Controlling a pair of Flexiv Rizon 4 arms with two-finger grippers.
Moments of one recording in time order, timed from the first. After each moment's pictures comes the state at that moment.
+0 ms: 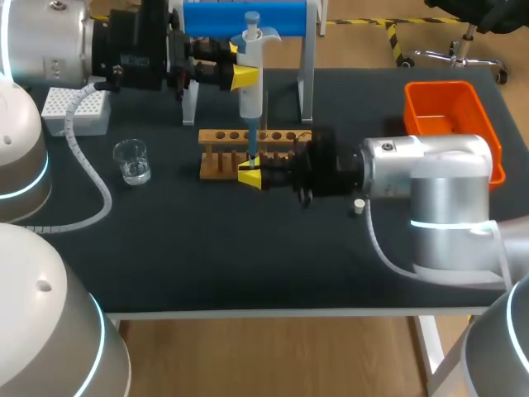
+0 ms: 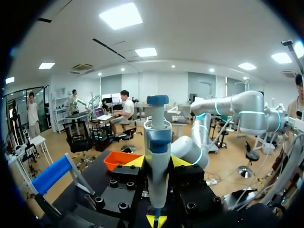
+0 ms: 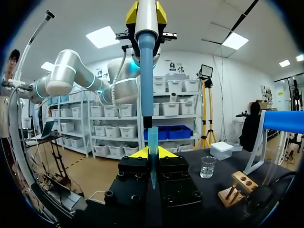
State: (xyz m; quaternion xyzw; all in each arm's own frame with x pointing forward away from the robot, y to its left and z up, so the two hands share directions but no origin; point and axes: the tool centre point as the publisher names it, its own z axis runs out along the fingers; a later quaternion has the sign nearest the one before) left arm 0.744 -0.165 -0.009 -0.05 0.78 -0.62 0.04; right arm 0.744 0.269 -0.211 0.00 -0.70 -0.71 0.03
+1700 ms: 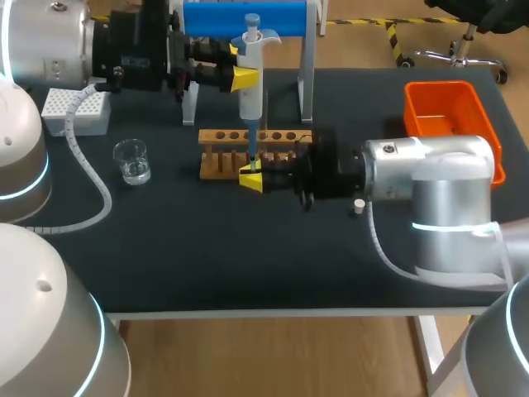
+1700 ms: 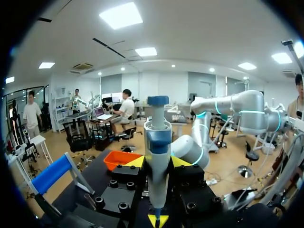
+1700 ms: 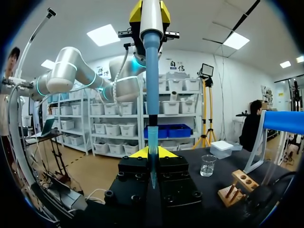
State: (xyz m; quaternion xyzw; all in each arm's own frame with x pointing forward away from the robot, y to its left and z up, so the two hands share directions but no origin) left arm 0.743 -0.165 -0.011 -0.05 0.78 -0.62 0.04; right arm 0.740 0.267 -0.216 0.01 -0.70 -0.71 0.03
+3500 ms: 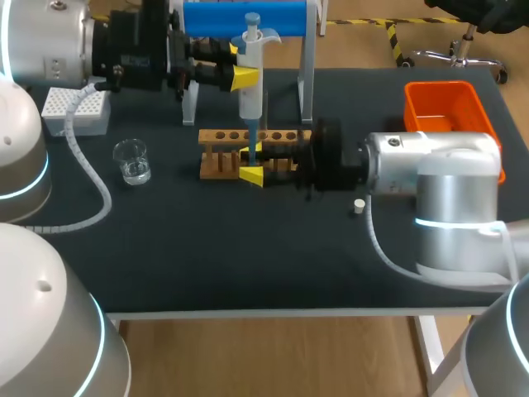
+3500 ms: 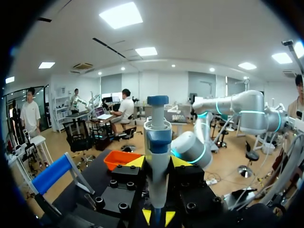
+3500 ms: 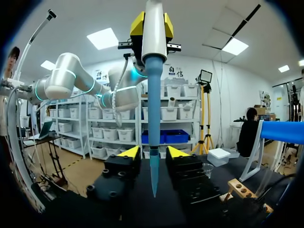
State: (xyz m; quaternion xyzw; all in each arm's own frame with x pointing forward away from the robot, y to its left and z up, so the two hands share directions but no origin) left arm 0.743 -0.165 -0.011 -0.05 0.78 -0.62 0.04; right arm 0.740 0.266 -0.187 0.00 -0.69 -0.72 0.02
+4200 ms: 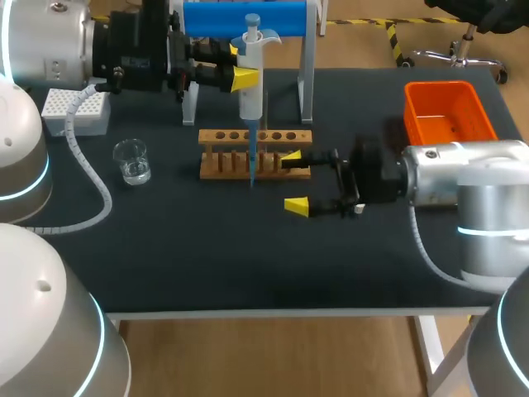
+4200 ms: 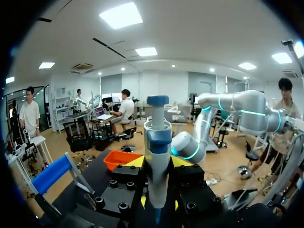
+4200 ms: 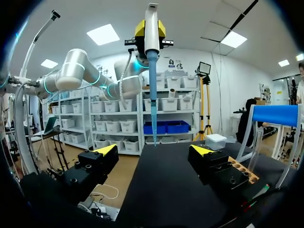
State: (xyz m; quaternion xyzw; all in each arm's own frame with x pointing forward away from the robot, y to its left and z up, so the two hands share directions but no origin) left arm 0.743 -0.165 -0.011 -0.05 0.78 -0.62 0.04; right arm 0.741 0.197 -0.233 0.00 -0.71 -0.70 0.03
